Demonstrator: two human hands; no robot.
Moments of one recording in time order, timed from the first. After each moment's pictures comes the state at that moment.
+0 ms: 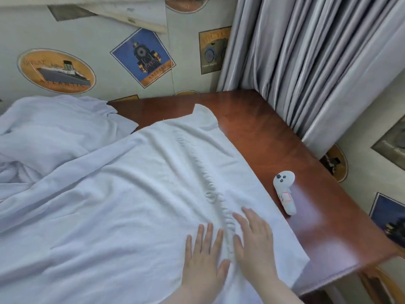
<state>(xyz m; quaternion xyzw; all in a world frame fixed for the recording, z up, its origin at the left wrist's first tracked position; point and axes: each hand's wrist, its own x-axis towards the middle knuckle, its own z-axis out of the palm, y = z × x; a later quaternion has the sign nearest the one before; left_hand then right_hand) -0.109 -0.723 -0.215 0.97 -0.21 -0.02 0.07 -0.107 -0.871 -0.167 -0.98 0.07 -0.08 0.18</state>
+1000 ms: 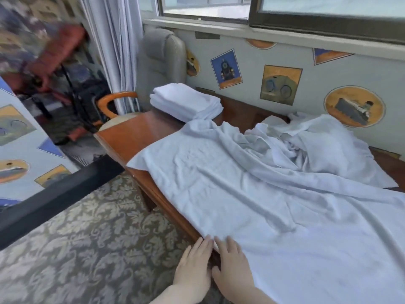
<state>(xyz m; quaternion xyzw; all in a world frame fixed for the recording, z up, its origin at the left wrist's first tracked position) -0.341 -0.332 -0.193 0.93 0.31 -0.07 0.19 -0.238 -0.413 -0.172 -0.86 -0.44 0.24 0.09</state>
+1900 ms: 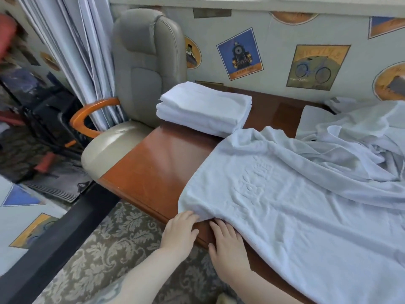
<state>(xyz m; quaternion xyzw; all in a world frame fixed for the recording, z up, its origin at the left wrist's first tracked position) -0.367 0.100 -0.170 0.95 0.26 -0.05 0.19 -0.308 -0.048 -0.191 -0.90 -0.39 0.06 0.18</state>
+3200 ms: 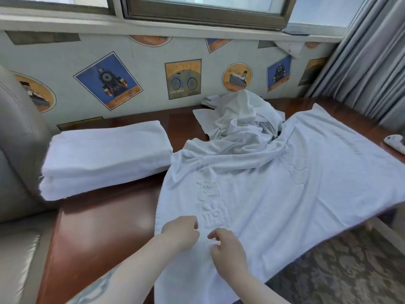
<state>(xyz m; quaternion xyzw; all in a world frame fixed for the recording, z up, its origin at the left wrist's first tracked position) -0.213 0.226 -0.112 0.93 -0.14 -0.30 0.15 -0.296 0.085 -0.164 -0.93 0.15 0.06 0.34</state>
